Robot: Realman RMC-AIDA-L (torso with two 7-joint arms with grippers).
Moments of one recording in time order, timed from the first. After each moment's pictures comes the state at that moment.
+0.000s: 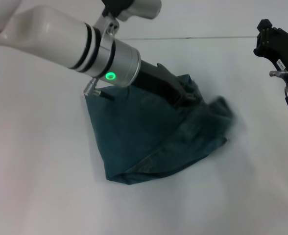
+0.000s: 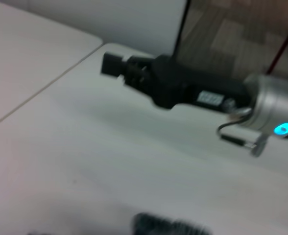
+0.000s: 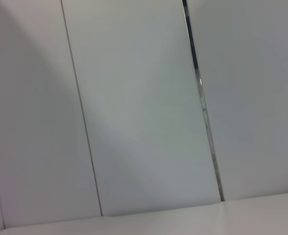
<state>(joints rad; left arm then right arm) -0.90 -2.17 1.21 0.87 2.21 1.25 -2.07 0.66 2.09 0.45 0.06 -1.87 -1.10 0.39</state>
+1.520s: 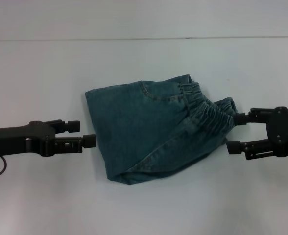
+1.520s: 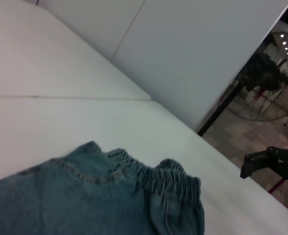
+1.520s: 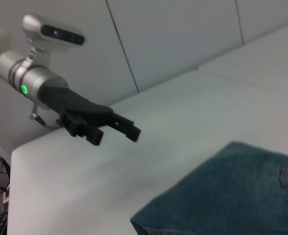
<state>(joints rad) -0.40 -2.10 0.69 0.91 2.03 1.72 -1.84 0.45 2.05 -0.71 -0.96 -2.09 -1.79 1.64</state>
